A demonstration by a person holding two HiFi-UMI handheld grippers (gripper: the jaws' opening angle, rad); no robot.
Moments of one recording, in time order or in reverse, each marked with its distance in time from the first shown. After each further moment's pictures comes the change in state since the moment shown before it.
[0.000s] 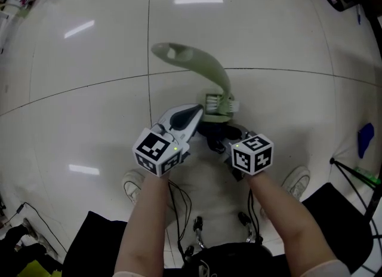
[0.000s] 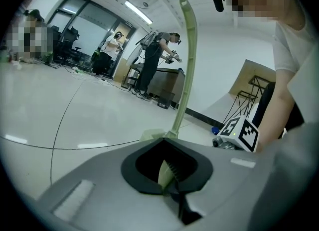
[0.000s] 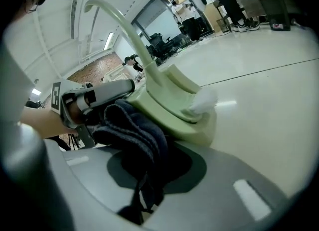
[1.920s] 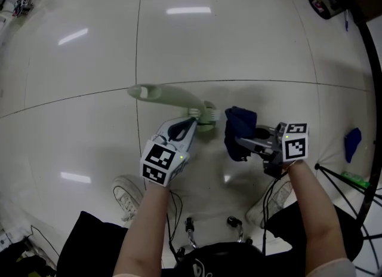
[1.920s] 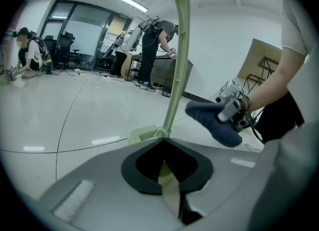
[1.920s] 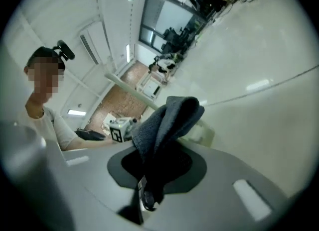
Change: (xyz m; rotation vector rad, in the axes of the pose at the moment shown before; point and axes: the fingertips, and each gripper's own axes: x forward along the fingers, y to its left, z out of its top) left arm 0.025 -0.021 -0.005 0.072 0.144 0.122; right arm -0.131 -0.013 0.070 0.101 0.071 0.470
